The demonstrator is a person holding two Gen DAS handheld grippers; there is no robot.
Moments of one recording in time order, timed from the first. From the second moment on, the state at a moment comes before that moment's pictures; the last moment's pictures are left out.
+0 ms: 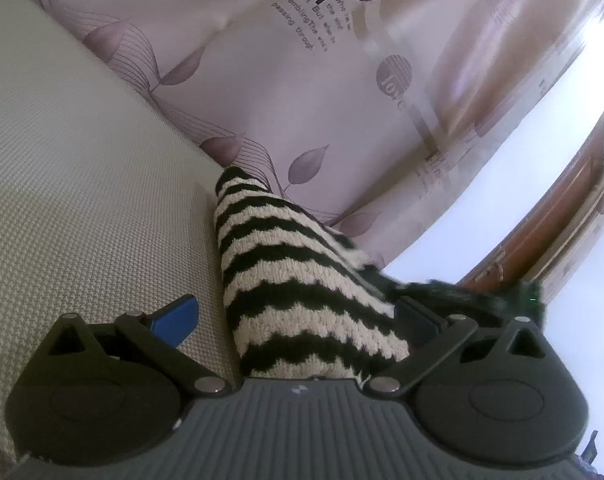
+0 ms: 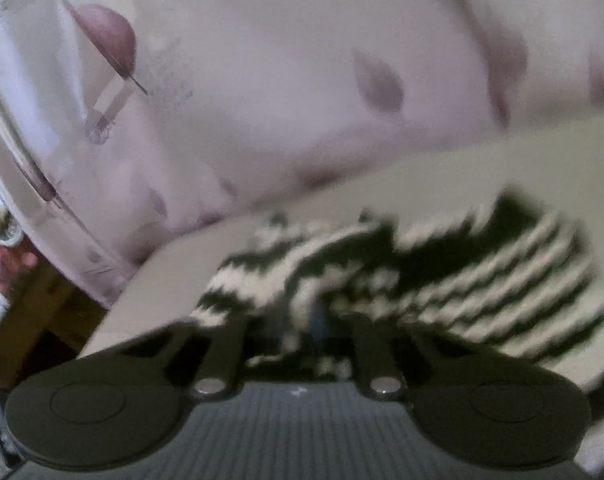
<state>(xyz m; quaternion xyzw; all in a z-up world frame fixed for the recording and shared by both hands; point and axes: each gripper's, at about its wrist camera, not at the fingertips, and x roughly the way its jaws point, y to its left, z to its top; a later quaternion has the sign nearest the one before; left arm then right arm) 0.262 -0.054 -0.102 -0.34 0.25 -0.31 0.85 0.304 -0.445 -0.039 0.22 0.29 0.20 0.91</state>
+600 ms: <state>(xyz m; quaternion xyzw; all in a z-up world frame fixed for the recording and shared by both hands) 0.264 -0.059 -0.104 -0.34 0.26 -0.32 0.84 0.294 -0.486 -0.066 0.39 0.29 0.23 0.84</state>
